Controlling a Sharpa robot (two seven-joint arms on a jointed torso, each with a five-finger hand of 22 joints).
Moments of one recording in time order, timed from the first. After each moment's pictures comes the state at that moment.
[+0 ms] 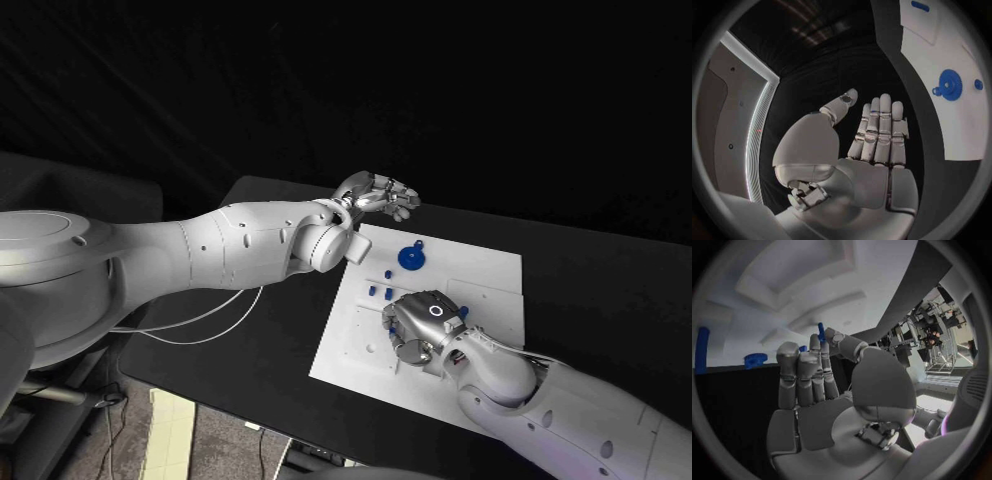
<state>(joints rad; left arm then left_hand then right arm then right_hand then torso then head) 1.26 -0.70 -0.09 1.24 -0.19 -0.34 0.33 1.11 -0.11 0.55 -0.28 0.06 0.88 0.16 0.29 0.50 1.17 0.13 0.07 0.18 0.96 0.09 0.60 0.39 0.05 0.72 -0.02 0.66 1.17 1.00 -0.36 -0.14 1.27 -1.97 -0.45 -0.16 1.18 -0.20 0.86 -0.22 0.04 1.06 0.09 0.38 0.46 1.32 0.02 0.15 0.22 1.30 -0.08 1.23 0.77 0.18 1.28 -0.06 0.94 1.30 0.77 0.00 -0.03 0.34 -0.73</state>
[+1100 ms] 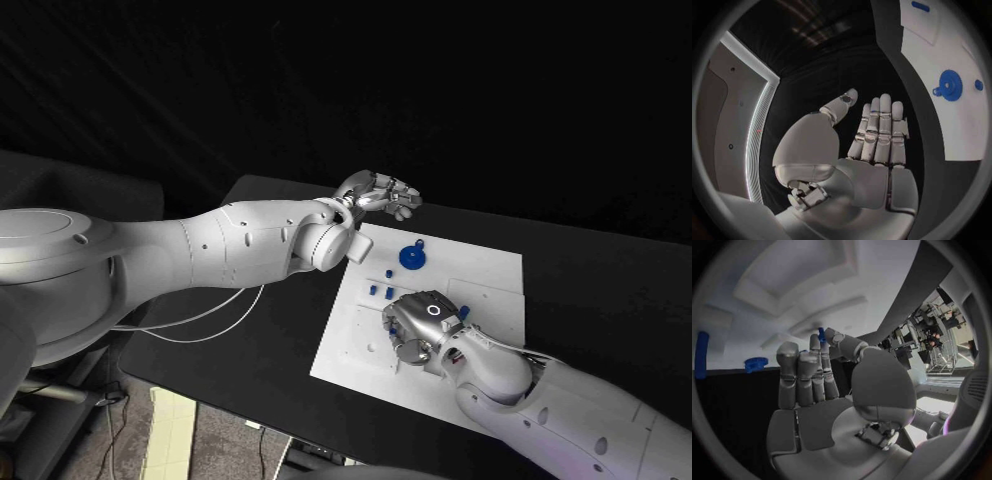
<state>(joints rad) 1.26 -0.71 -0.09 1.24 -0.19 -0.34 0.33 1.11 -0.11 0.55 -0.28 0.06 0.88 0.16 0.29 0.50 1.17 0.13 0.07 0.18 0.96 0.09 0.59 0.39 0.05 0.72 -0.02 0.65 1.18 1.01 -0.34 -0.14 1.25 -1.97 -0.42 -0.16 1.18 -0.20 0.86 -0.22 0.05 1.06 0.10 0.38 0.46 1.32 0.02 0.14 0.23 1.30 -0.08 1.23 0.76 0.18 1.28 -0.06 0.94 1.30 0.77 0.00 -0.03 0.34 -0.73</state>
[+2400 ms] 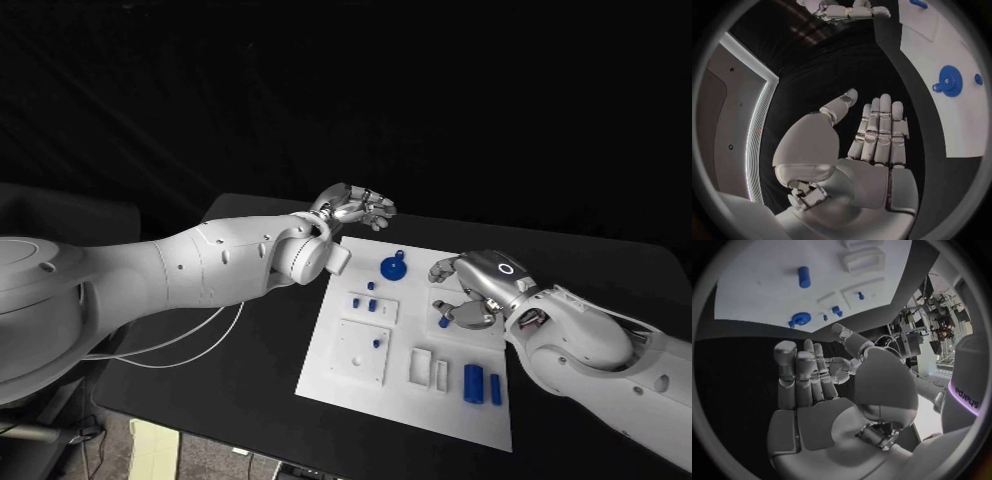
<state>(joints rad) 1.26 -0.71 -0.09 1.22 -0.19 -0.34 0.33 1.11 -0.11 0.55 -0.28 0.06 0.87 0.17 0.29 0.49 1.16 0.13 0.07 0.18 0.96 0.09 0.58 0.40 0.06 0.71 -0.01 0.65 1.18 1.16 -0.64 -0.07 1.46 -1.80 -0.45 -0.11 1.10 -0.29 0.70 -0.23 0.14 0.91 0.16 0.31 0.41 1.16 0.10 0.10 0.12 1.30 -0.01 1.23 0.74 0.15 1.29 -0.04 0.91 1.27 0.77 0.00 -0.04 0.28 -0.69</state>
